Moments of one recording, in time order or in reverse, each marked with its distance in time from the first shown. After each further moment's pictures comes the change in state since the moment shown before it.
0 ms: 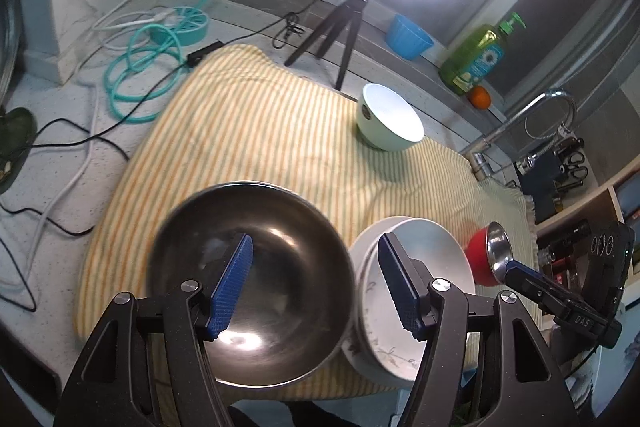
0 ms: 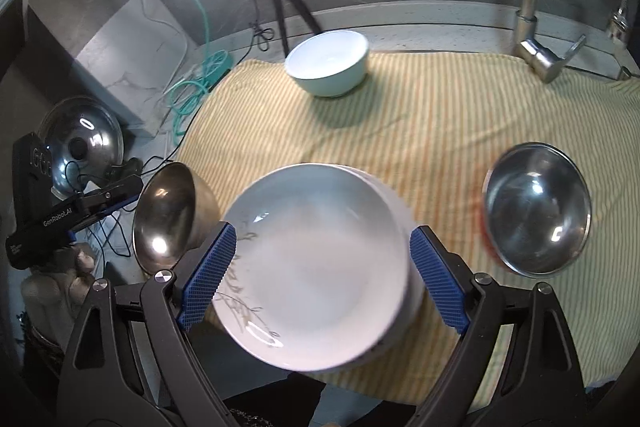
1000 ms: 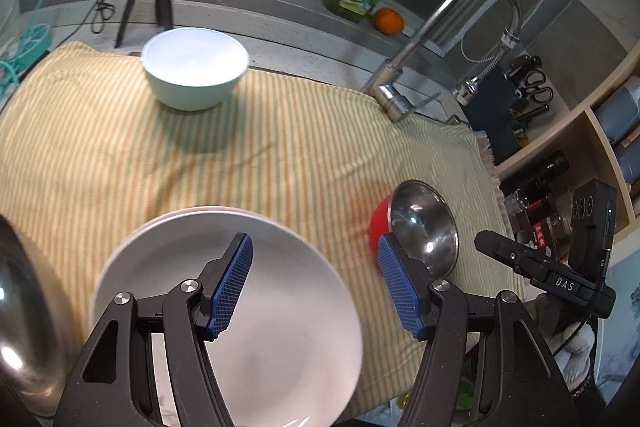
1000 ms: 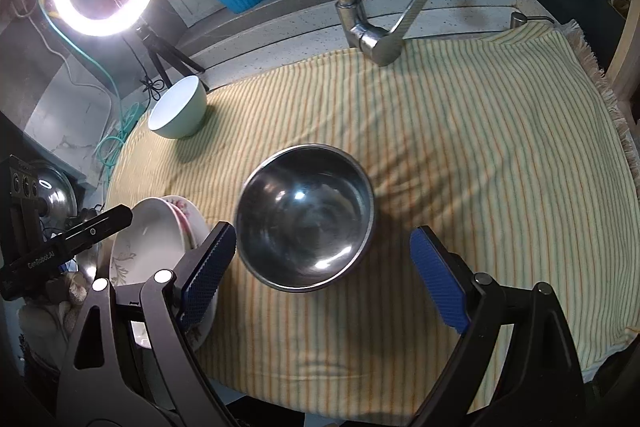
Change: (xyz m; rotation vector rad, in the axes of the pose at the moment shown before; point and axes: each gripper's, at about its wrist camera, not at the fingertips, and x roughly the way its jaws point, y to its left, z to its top) left arm 0.098 -0.164 -0.024 0.211 0.124 -0.154; right arm -0.045 -0.167 -0.007 0.182 -0.056 -0.128
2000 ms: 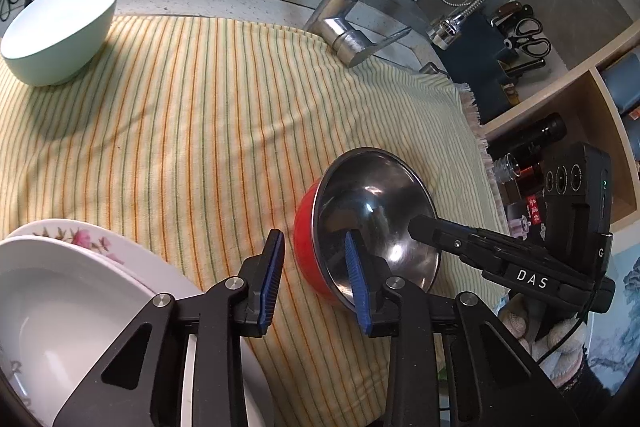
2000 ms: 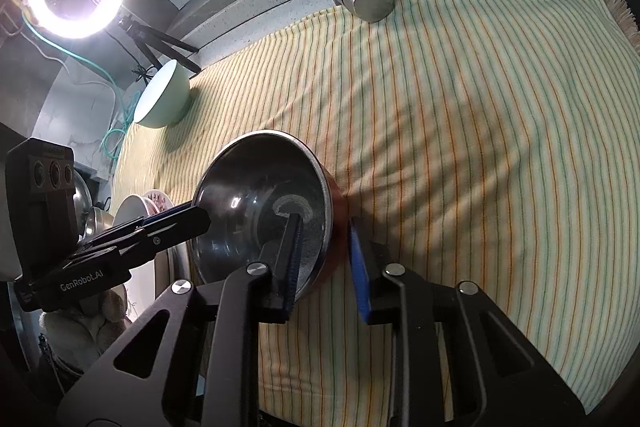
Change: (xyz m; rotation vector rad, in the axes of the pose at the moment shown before) left arm 0.085 -0.049 0.001 0.045 0.164 -0.097; right arm 0.048 -0.041 0.009 0.047 0.128 0.115
